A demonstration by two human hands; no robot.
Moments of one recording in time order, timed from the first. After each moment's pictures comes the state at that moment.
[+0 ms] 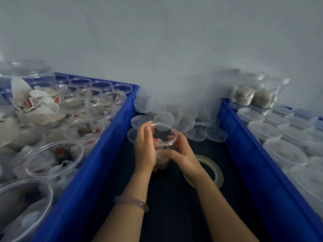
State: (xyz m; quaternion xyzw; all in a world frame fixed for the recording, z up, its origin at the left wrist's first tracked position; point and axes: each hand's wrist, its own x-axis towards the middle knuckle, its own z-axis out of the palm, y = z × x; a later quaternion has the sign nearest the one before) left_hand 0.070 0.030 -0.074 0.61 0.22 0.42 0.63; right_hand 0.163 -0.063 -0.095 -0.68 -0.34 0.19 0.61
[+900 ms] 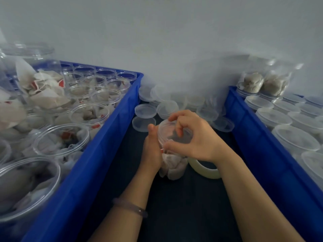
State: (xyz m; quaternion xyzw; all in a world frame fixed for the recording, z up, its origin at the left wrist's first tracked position) left_hand 0.039 0.010 -0.086 0.59 0.13 0.33 0.72; right_hand 0.099 -0.102 -0.003 -0.75 -0.55 0.03 0.36
